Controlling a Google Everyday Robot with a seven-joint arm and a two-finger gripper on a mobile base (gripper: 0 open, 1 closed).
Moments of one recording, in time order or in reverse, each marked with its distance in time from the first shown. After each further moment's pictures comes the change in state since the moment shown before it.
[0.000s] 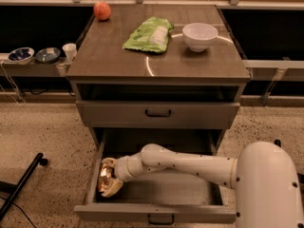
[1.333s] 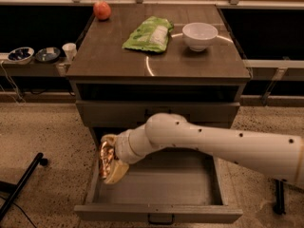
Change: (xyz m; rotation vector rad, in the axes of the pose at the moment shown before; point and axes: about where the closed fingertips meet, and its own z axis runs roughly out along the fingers) arm -0.164 0.020 -0.156 0.064 0.165 -0.136
